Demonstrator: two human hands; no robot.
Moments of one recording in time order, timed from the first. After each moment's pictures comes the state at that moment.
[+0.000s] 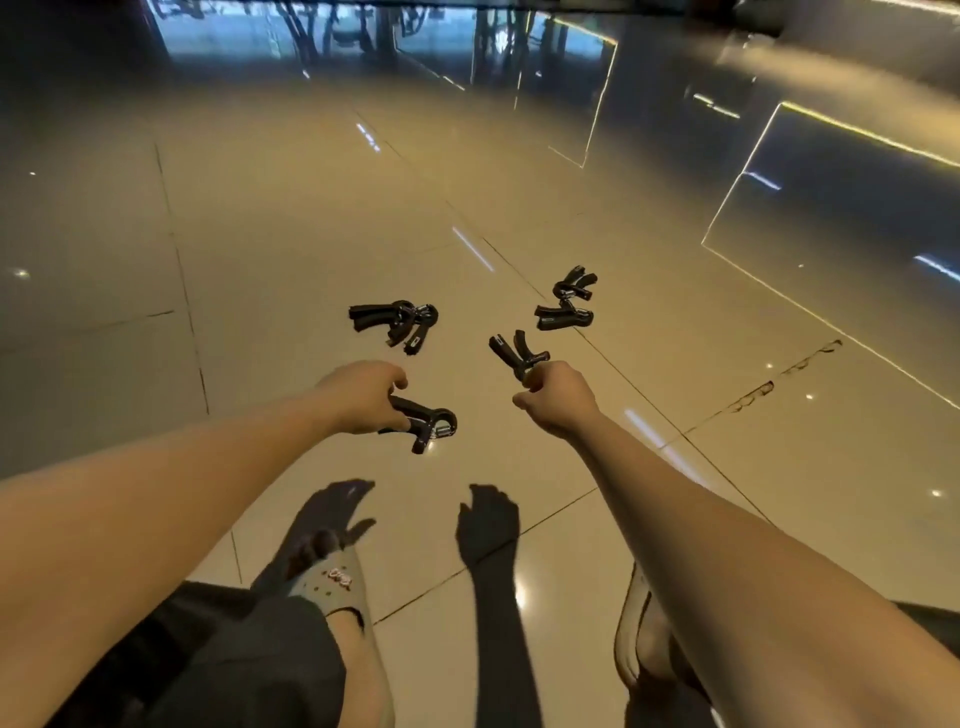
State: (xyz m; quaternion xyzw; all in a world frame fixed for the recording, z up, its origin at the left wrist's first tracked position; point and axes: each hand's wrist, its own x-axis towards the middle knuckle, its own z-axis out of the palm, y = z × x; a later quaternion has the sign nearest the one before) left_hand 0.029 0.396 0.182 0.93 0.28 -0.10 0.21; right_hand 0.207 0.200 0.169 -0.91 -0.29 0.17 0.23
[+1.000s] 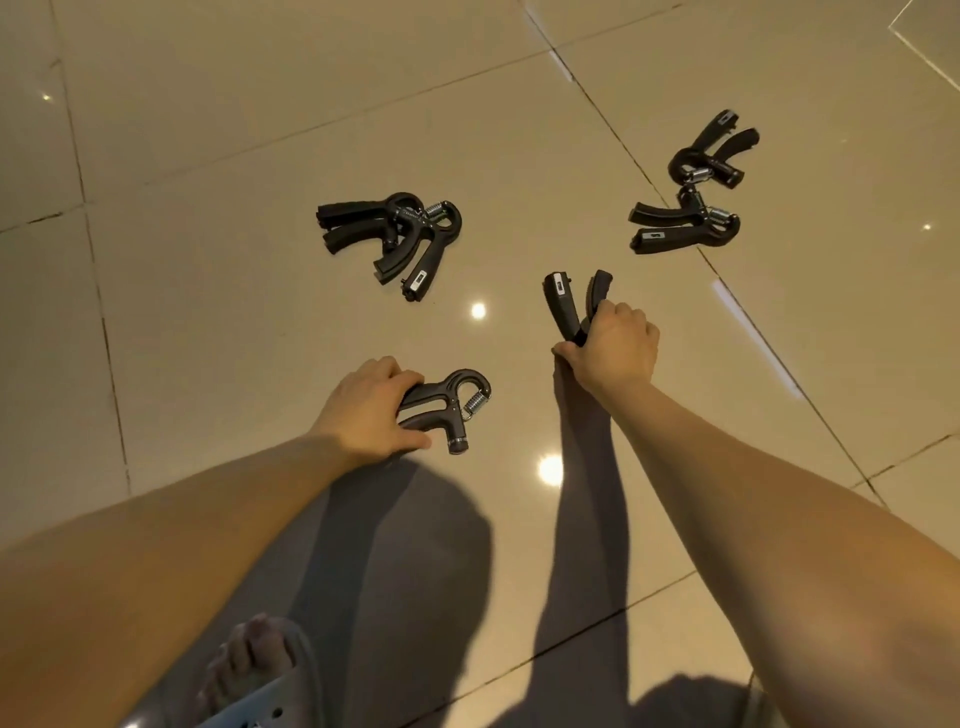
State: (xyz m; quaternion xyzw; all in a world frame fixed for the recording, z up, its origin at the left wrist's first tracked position) left_hand 0.159 0.507 -0.053 0.93 0.26 -0.15 0.19; right_hand 0.414 0.345 -0.057 -0.95 -0.28 0.11 0.04
